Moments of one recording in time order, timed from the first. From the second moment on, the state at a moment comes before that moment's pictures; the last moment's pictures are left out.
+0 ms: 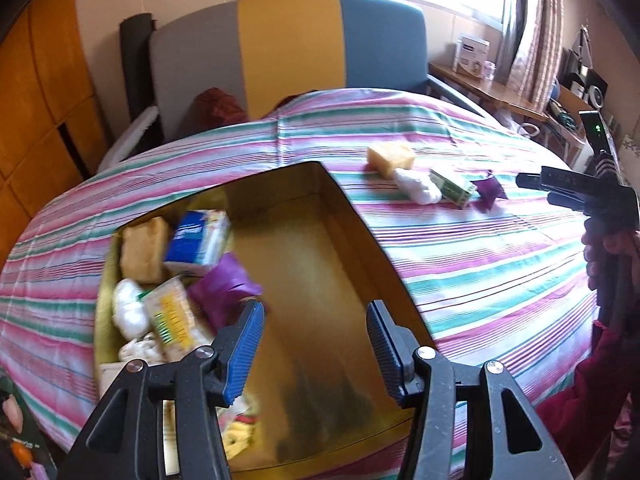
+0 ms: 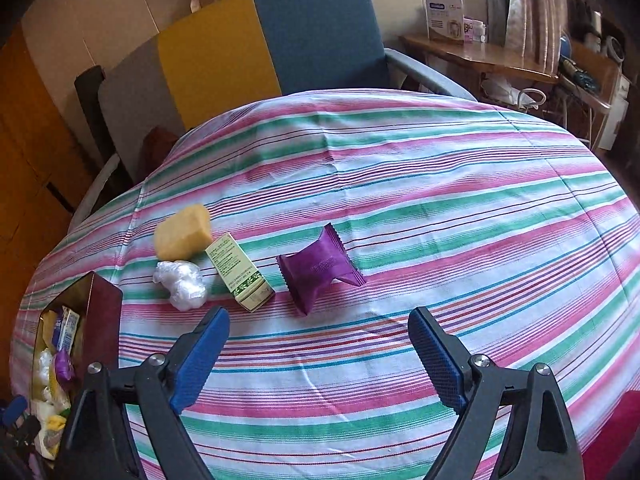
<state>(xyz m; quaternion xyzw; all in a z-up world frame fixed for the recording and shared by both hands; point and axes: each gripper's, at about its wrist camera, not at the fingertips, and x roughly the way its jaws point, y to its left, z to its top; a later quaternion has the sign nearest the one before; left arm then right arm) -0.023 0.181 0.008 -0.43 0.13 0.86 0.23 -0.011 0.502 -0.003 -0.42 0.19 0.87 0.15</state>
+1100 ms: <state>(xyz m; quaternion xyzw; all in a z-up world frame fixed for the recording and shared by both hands) -0.231 0.380 -0.048 -0.58 0.03 0.79 0.22 -0.009 0.509 -0.006 -0.42 0.27 0.86 0.10</state>
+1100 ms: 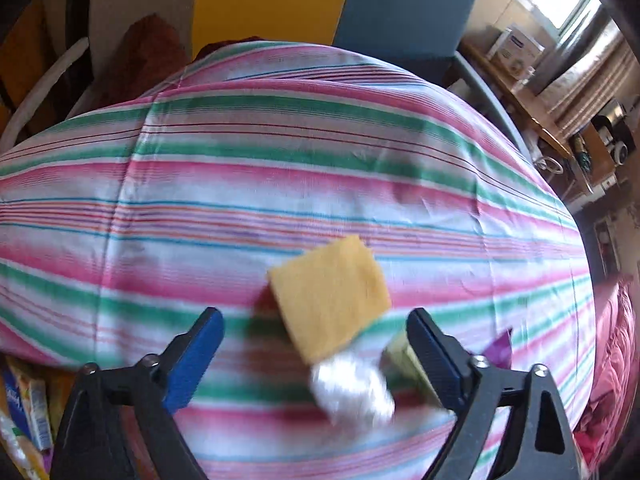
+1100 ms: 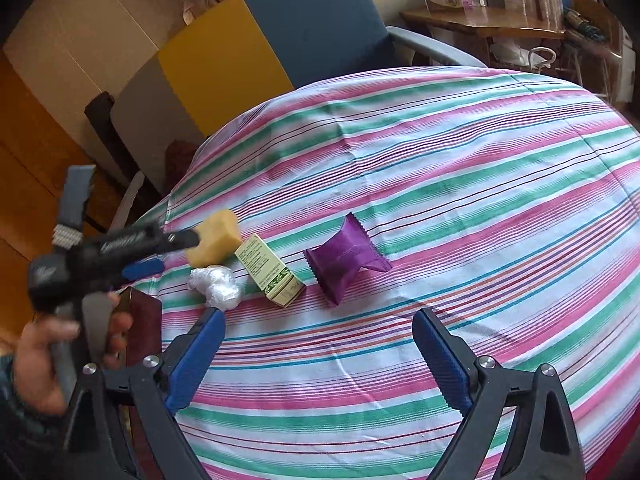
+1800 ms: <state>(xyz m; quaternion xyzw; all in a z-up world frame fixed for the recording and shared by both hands) -0.141 0.306 0.012 -0.49 0.07 0.82 0.29 -0.016 0.489 -0.011 -0.44 0.23 0.87 0.08</state>
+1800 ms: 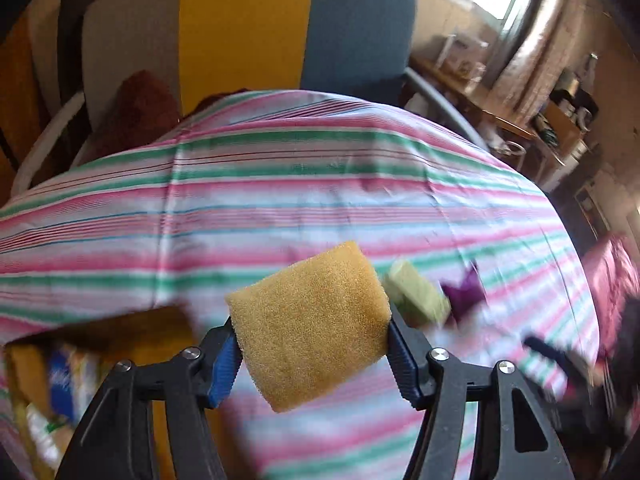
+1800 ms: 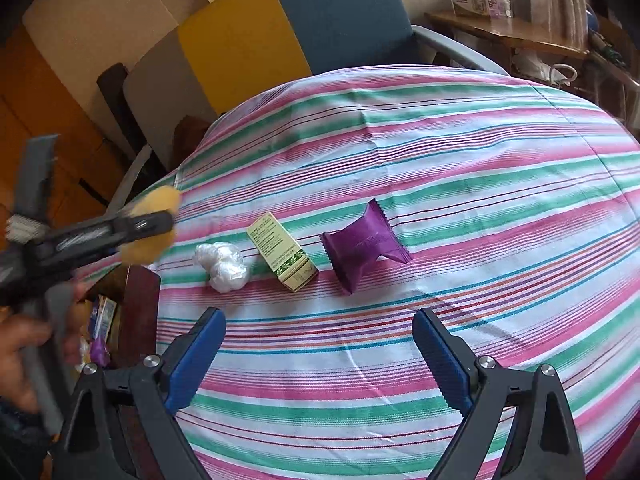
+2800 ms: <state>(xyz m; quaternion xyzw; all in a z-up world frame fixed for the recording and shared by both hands) -0.049 0.047 0.011 -0.47 -0.04 0.86 0.20 -0.152 0.386 -0.063 -0.52 0.06 0.85 0.02</state>
